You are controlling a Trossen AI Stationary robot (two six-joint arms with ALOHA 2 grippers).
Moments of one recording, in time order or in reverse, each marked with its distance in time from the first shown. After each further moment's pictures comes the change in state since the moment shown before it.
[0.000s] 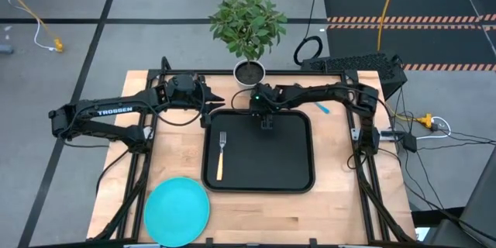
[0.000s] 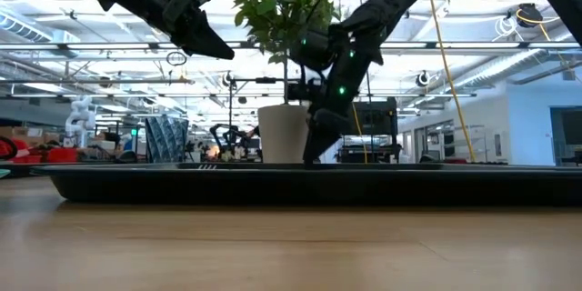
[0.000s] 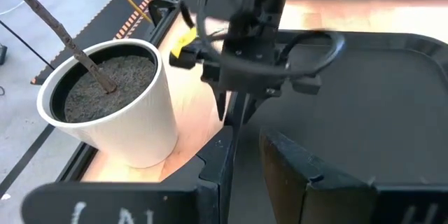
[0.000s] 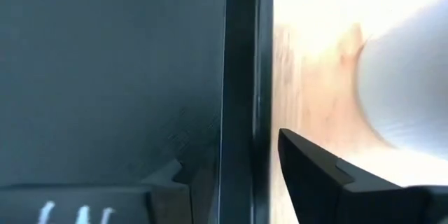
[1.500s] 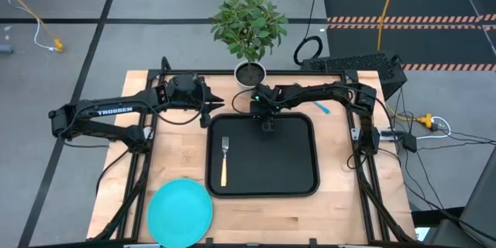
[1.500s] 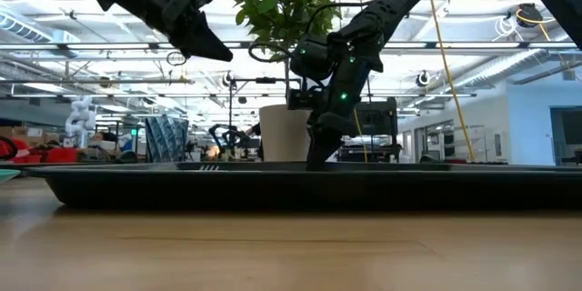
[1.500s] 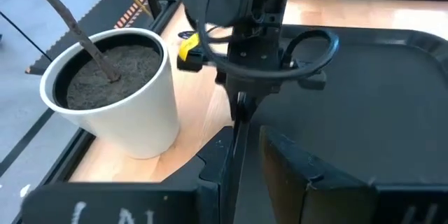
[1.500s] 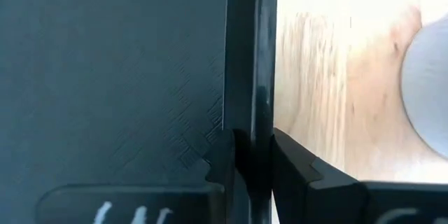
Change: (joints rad) left arm 0.001 0.000 0.001 -0.020 0.001 -0.033; right arm -0.024 0.035 0.000 -0.031 -0.076 -0.016
